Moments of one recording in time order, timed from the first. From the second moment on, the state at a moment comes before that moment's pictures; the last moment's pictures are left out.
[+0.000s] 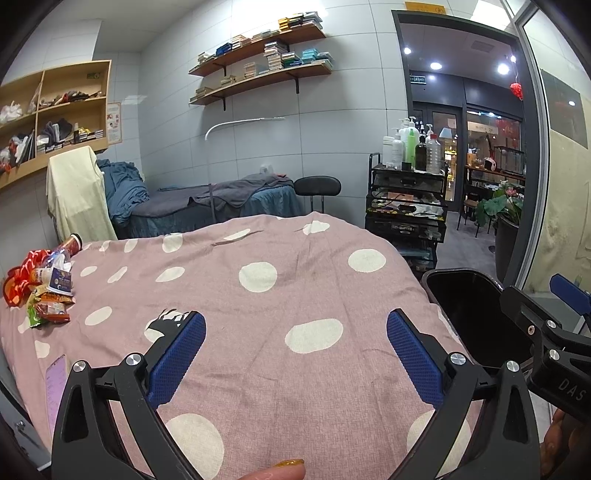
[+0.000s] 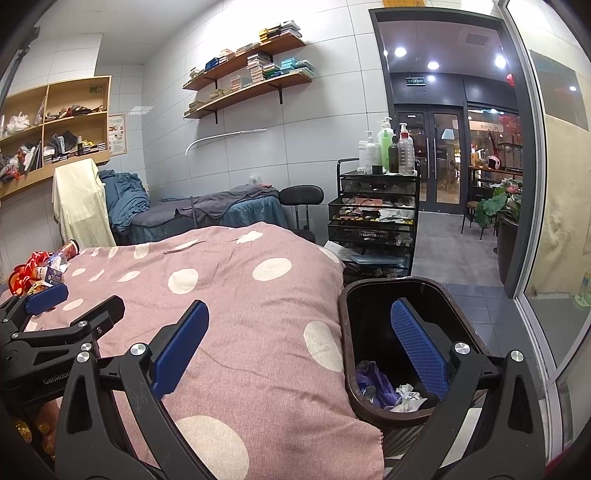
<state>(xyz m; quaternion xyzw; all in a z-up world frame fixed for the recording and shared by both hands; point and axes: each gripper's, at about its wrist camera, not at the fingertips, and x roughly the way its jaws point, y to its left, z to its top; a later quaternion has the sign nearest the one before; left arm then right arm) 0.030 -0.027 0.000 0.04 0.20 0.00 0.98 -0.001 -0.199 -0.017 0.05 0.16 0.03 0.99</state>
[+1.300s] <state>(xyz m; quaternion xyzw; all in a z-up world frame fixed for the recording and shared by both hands) 0.028 -0.028 -0.001 0.04 0.20 0.00 0.98 -0.003 -0.197 -0.017 0.05 0.16 0.03 0.99</state>
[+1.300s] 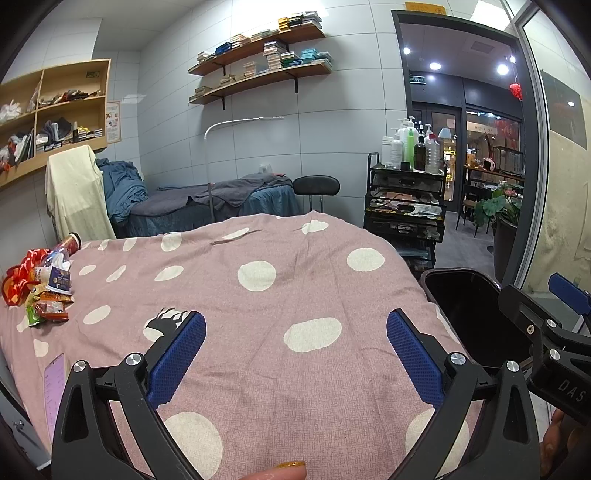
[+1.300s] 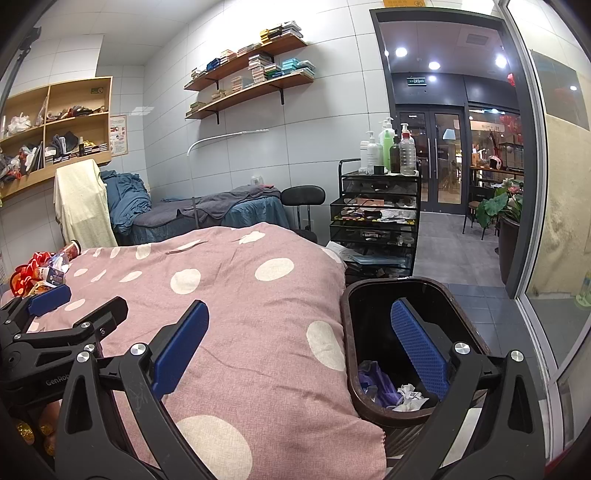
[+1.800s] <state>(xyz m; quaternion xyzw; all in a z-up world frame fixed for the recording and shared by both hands) 0.027 -0.029 -0.001 0.04 0.20 0.00 0.98 -0.003 -0.197 -0.017 0.05 0.16 0.03 0.99</state>
